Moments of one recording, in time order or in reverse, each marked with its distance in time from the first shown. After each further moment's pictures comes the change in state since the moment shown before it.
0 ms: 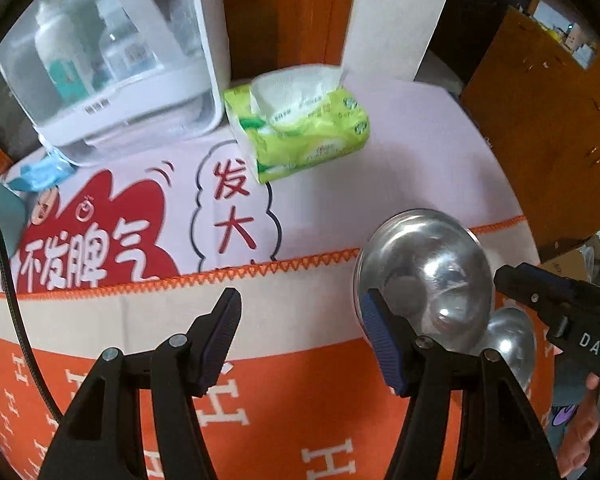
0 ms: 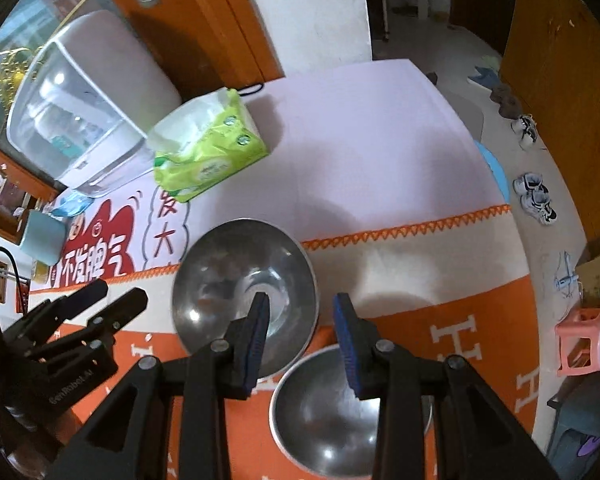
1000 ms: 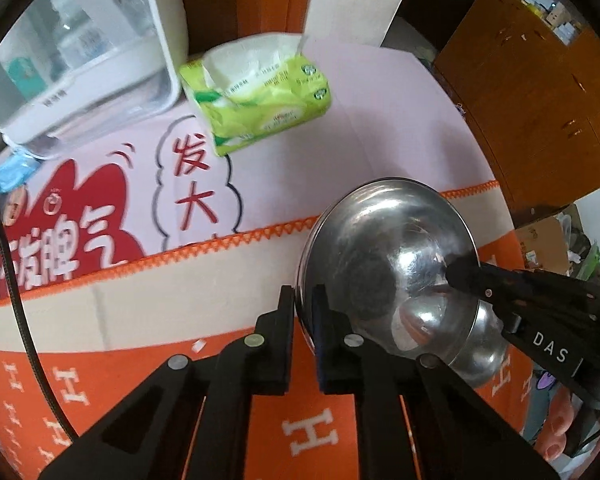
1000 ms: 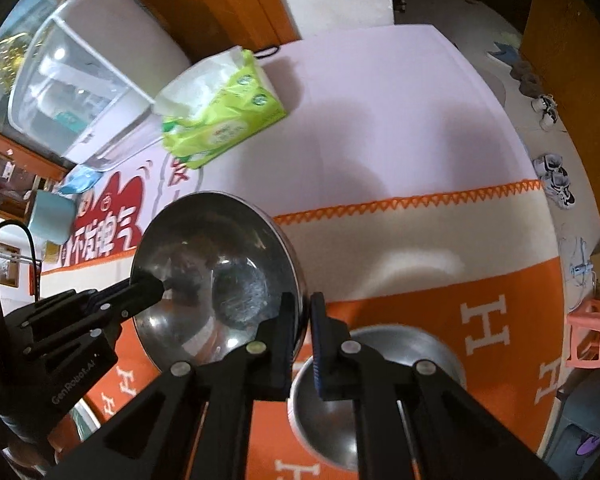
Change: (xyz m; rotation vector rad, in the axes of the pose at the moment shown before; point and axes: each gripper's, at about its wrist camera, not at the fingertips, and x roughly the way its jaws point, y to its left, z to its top) left arm -0.012 -0.009 -0.002 0.067 0.117 -0.097; right arm 0.009 0.011 -0.008 -0.014 0.110 0.068
